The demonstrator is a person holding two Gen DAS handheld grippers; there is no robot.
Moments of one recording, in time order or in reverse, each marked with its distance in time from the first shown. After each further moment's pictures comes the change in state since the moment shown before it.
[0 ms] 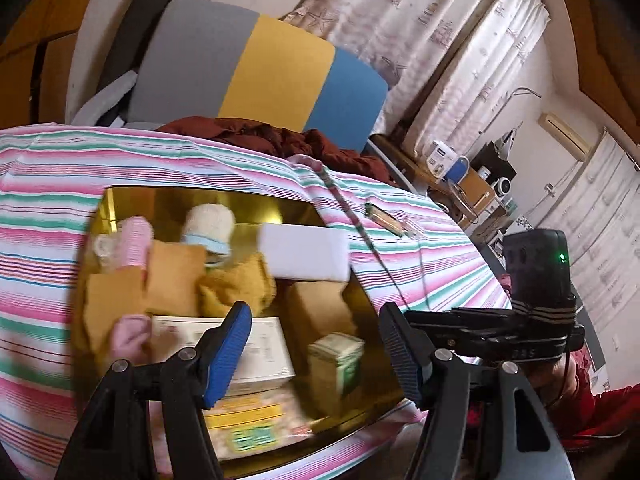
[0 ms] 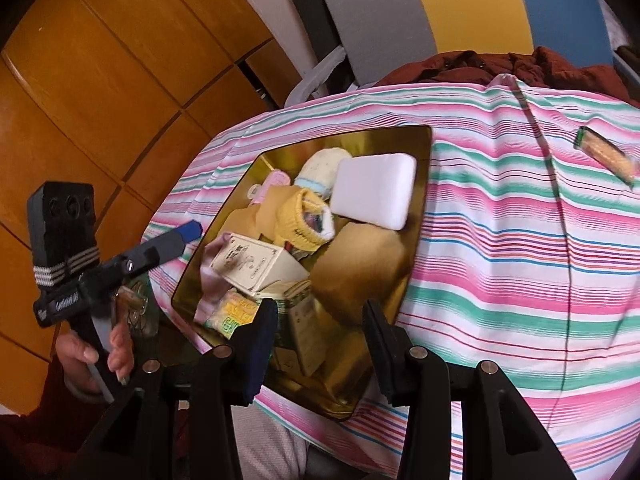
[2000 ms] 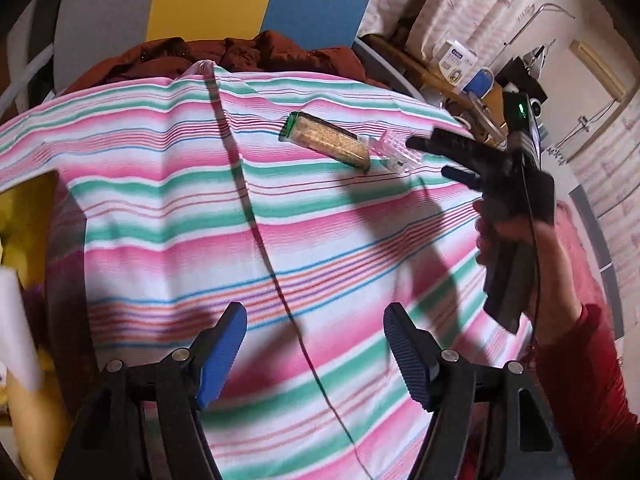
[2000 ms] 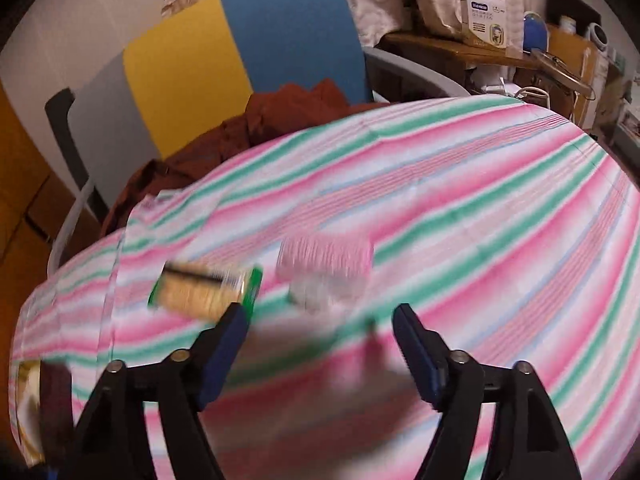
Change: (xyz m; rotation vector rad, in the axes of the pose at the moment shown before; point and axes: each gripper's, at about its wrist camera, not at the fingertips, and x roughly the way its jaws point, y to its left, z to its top) left arm 0.248 -0.162 0.025 0.062 0.330 0.122; right arm -0.094 -0.358 0.093 0.411 -0.271 -0.580
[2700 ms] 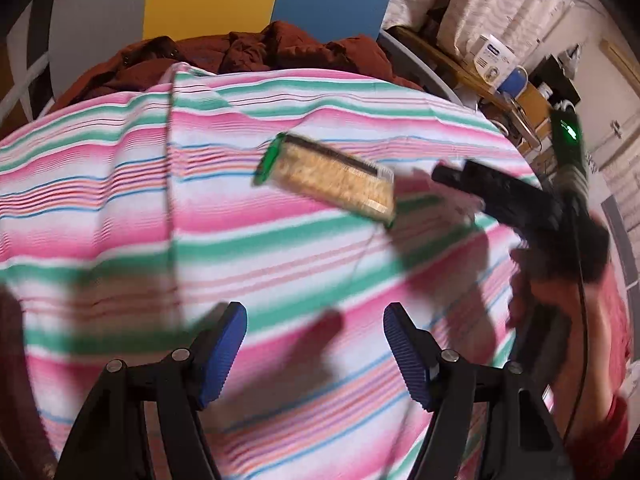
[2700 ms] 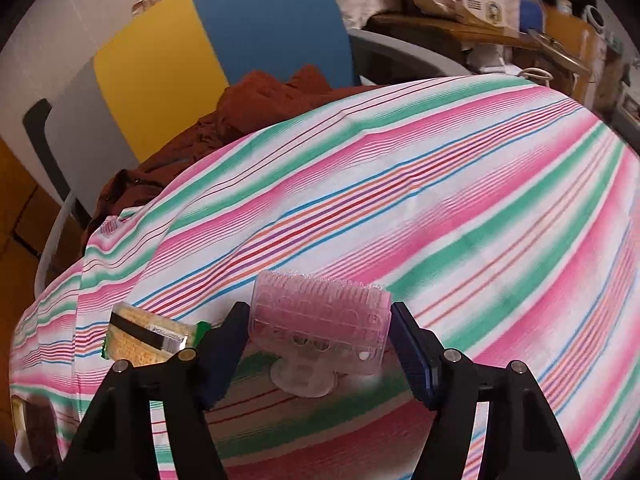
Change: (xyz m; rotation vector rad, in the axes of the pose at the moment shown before) left arm 0.085 -0.027 0.075 -0.060 0.019 0.089; right arm 0.052 -0.024 0.030 0.038 0.052 -0.027
